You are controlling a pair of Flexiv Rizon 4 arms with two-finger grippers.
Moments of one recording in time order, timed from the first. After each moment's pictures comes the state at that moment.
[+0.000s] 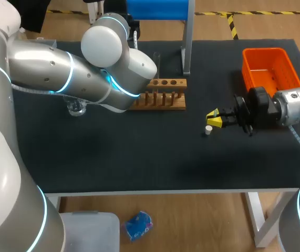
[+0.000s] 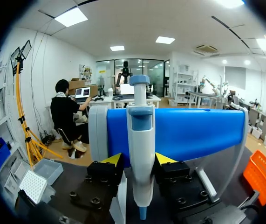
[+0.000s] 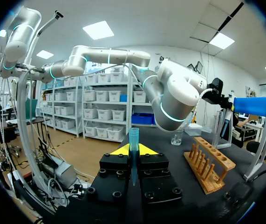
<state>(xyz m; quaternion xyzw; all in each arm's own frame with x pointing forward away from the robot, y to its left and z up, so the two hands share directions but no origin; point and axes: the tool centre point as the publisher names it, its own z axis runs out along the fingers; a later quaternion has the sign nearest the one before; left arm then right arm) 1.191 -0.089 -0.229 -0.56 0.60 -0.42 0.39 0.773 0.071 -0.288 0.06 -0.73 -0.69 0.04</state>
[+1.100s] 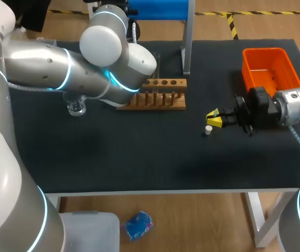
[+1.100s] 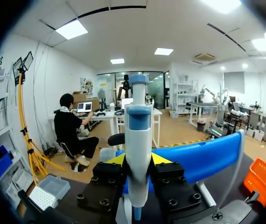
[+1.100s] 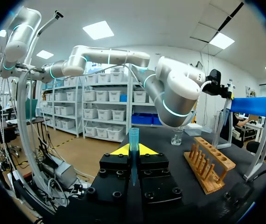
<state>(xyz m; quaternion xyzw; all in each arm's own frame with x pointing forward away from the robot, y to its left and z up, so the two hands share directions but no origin) 1.196 -0.084 -0.174 -0.53 0.58 -0.44 0.43 0.773 0.071 -0.288 0.06 -0.73 -0.69 0.04</state>
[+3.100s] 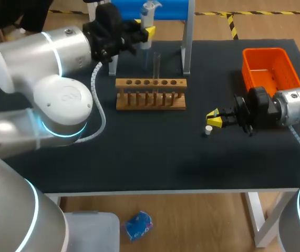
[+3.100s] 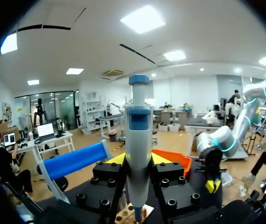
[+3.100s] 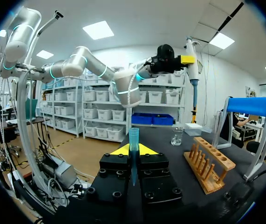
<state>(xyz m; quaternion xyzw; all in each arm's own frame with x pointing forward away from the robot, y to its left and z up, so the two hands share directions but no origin) 0.922 -0.187 -0.095 -0.20 0.72 -0.62 0.22 0.773 0.071 -0.288 0.06 -0.73 -0.69 0.04</state>
